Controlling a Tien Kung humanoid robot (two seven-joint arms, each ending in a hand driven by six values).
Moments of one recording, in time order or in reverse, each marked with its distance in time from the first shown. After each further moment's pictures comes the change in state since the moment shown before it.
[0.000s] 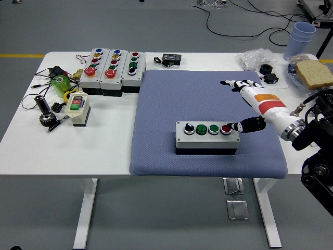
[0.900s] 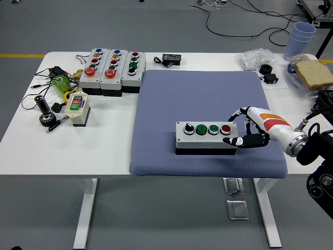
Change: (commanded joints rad) left arm 0.006 -0.002 0.000 0.000 0.011 0.000 -0.002; right arm -0.063 -0.017 -0.017 0.007 0.069 0.103 -0.095
